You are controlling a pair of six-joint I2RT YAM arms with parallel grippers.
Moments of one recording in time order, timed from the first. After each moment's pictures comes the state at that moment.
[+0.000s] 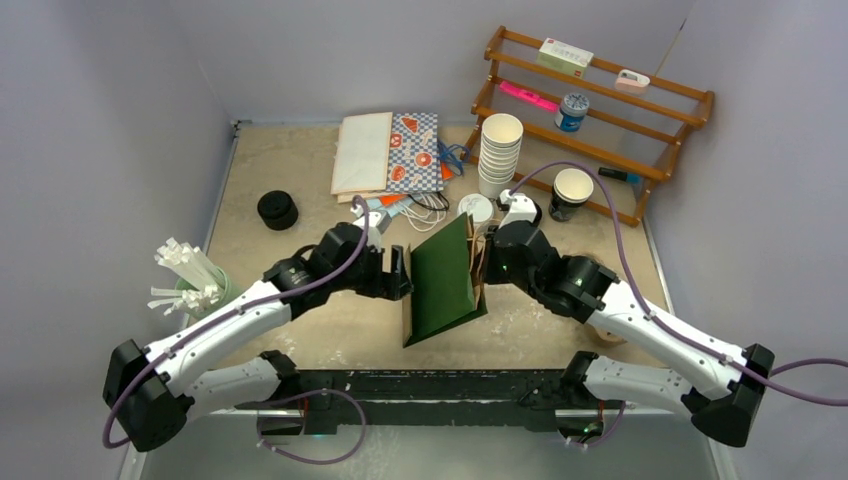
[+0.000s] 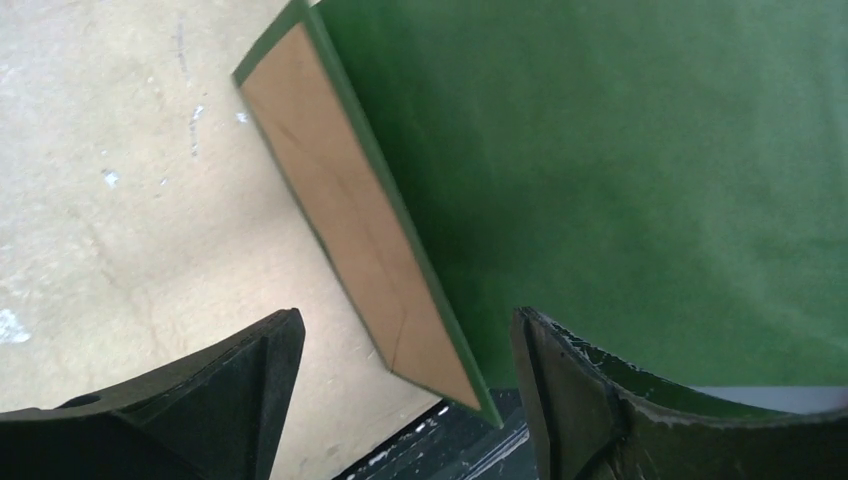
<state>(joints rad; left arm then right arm) -0.74 1.02 0.79 -0.48 0.10 -0.57 0.91 1.00 0.98 -0.65 0.33 0.69</state>
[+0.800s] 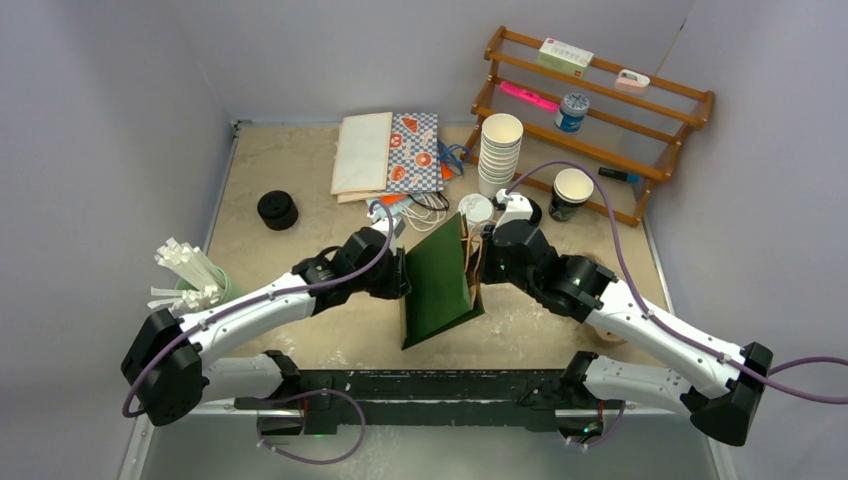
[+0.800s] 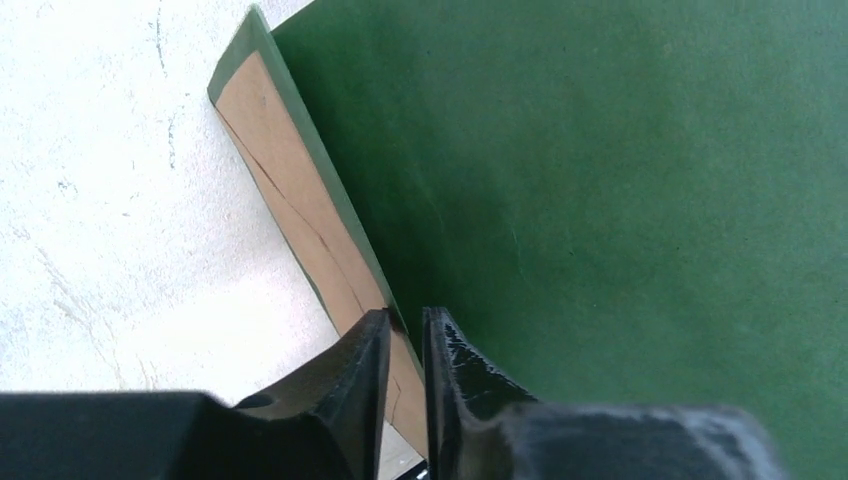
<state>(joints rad) -0.81 1.19 0.75 -0.33 0.02 -0.62 0.91 1.01 0.98 -0.62 0.29 0.68</state>
